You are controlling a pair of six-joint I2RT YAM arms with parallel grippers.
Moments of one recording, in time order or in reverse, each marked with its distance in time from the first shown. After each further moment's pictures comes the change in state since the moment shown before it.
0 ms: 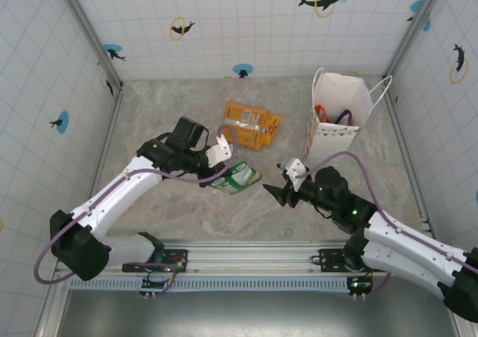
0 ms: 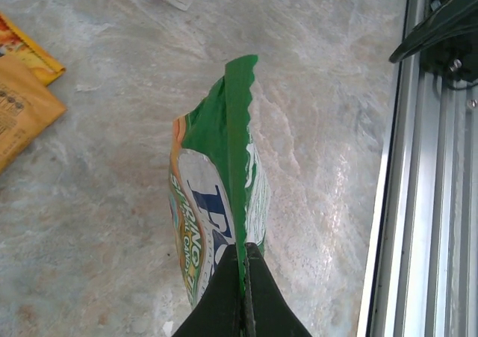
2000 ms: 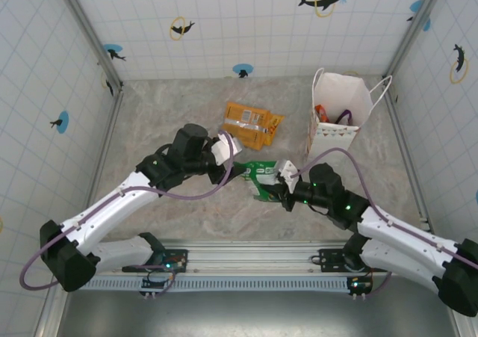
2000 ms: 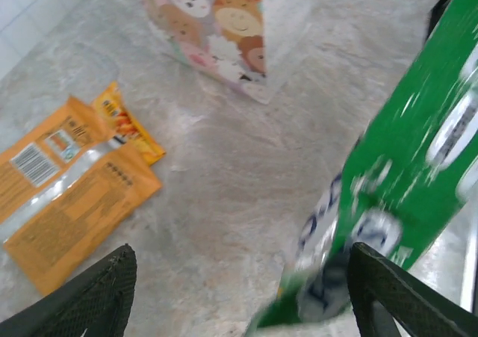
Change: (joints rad) left arm -0.134 -0.125 -0.116 0.375 -0.282 -0.232; right arm -0.024 0.058 -0.002 0.041 -0.175 0.064
